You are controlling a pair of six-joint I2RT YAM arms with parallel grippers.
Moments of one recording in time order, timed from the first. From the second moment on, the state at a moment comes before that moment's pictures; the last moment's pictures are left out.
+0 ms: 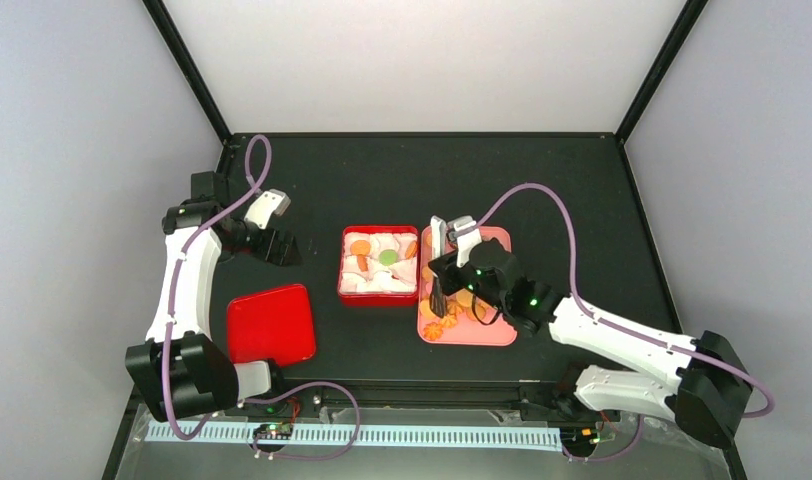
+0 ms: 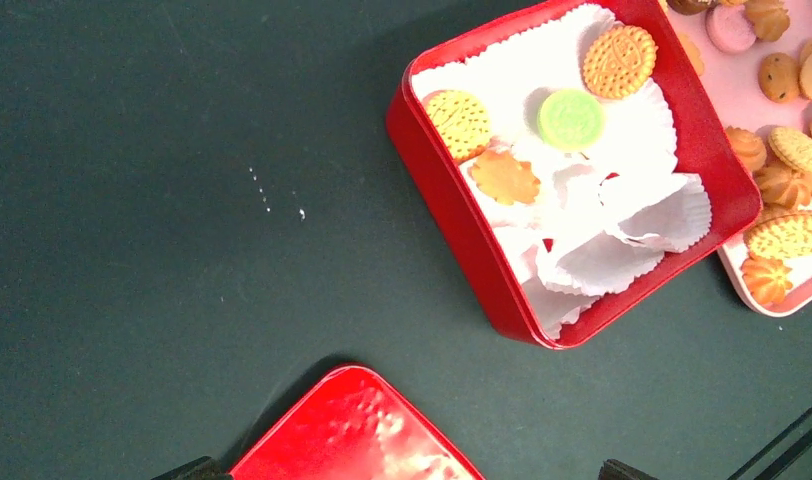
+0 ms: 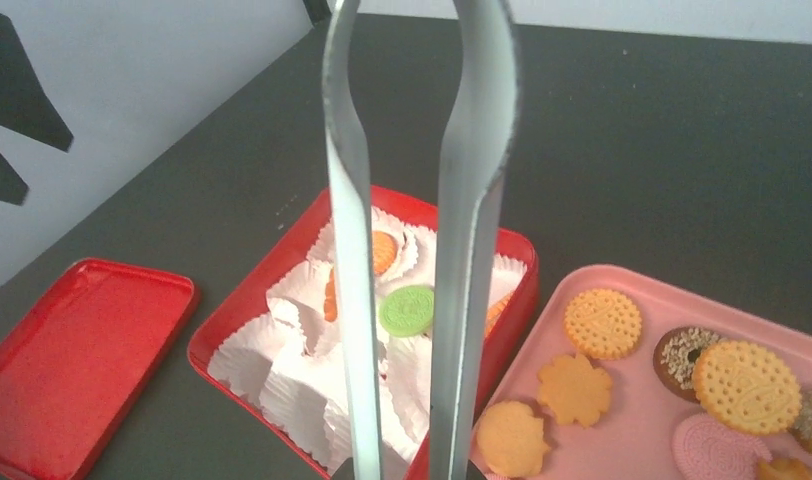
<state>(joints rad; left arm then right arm) 0.22 1.26 1.15 -1.10 0.51 0.52 0.93 1.11 0.66 0.02 0.18 0.38</state>
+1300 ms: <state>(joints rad) 0.22 1.26 1.14 -1.10 0.53 0.52 0.89 1.79 1.39 -0.05 0.10 0.22</state>
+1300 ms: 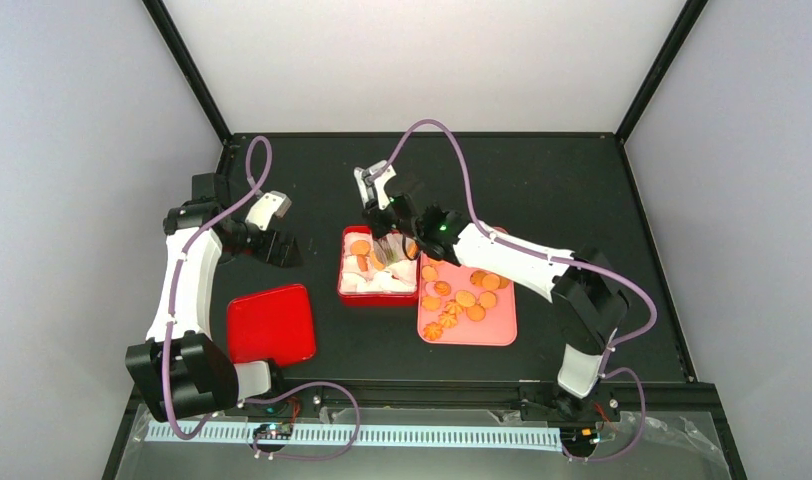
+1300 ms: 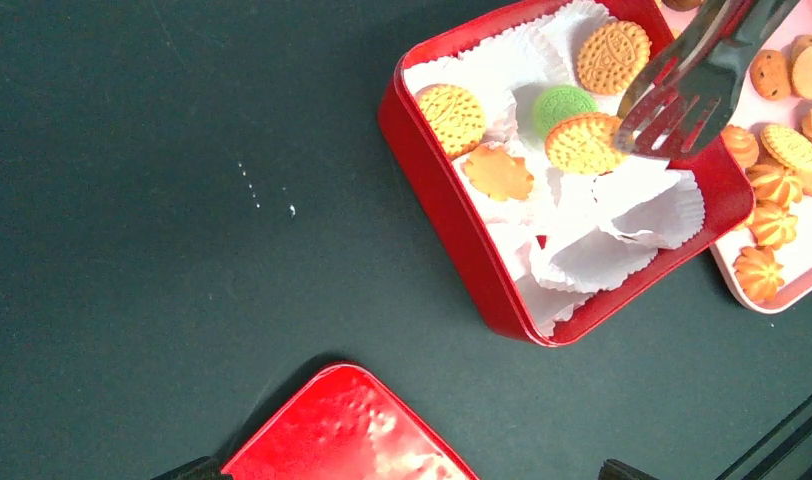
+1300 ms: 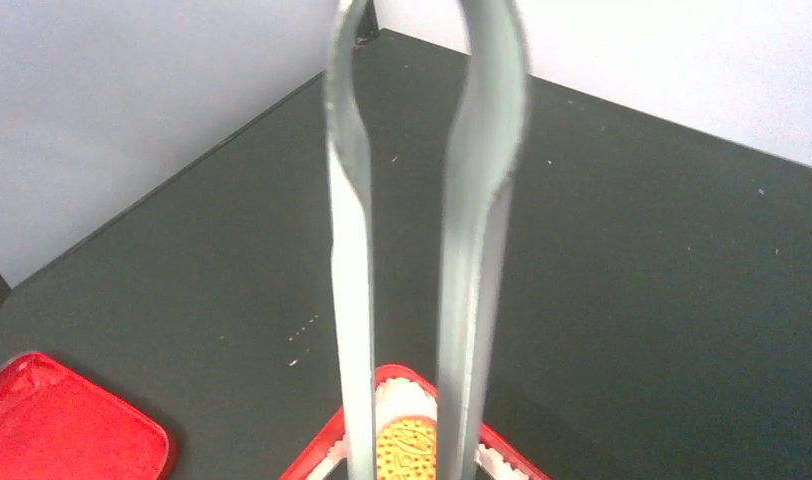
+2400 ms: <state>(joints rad) 0.22 1.26 1.14 -1.10 0.53 0.52 0.72 1.35 0.84 -0.01 0.14 0.28</state>
